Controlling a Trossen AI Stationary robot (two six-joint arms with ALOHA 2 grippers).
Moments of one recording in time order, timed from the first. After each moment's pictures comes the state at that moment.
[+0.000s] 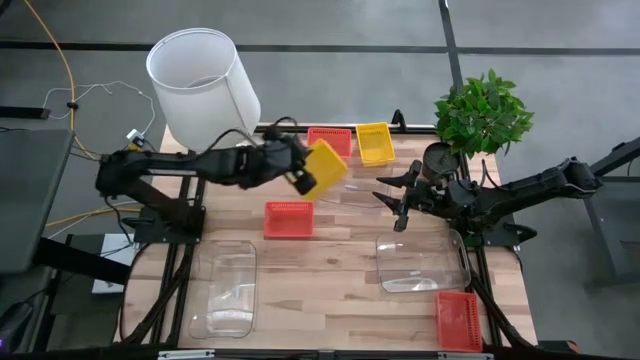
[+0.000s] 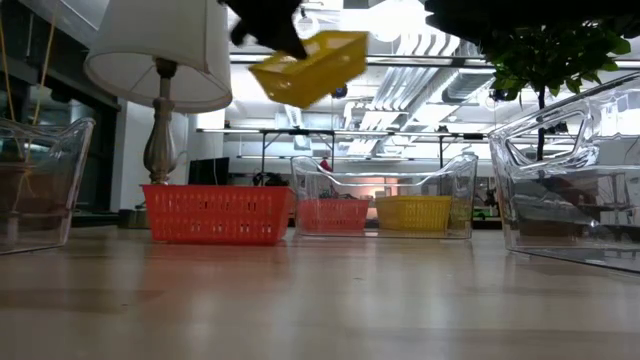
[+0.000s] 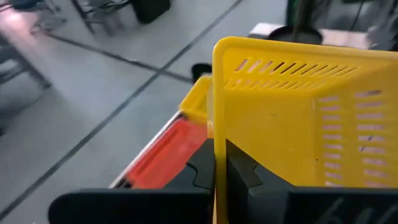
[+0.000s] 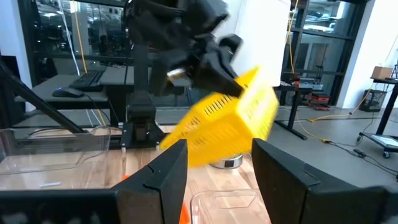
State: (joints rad) left arm 0.21 1.45 1.24 -0.32 -0.56 -0.08; right arm 0.18 0.87 0.43 0.54 0.45 -0.13
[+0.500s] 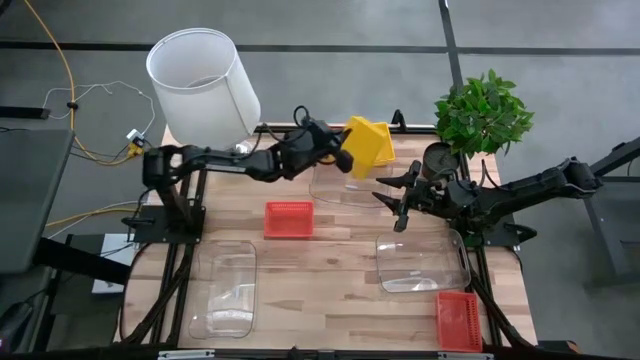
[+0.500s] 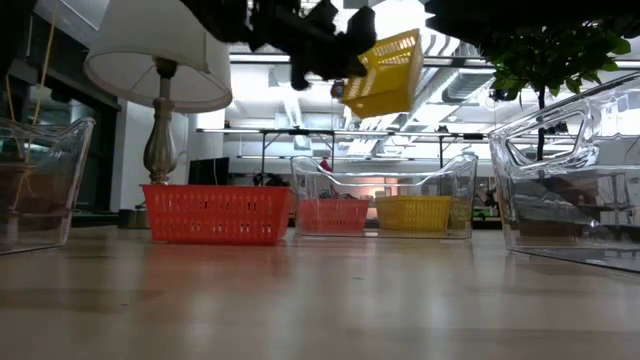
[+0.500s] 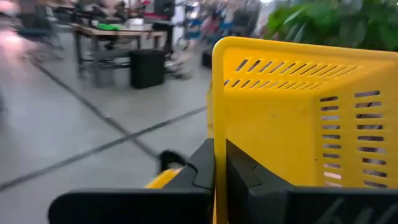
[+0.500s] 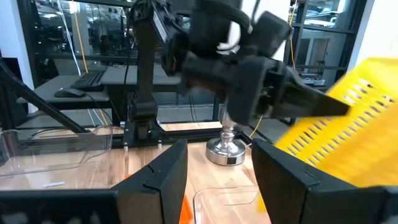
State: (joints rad) left arm 0.34 1.80 1.24 0.50 -0.45 -0.17; right arm 0.18 0.87 0.43 0.53 0.45 -0.10
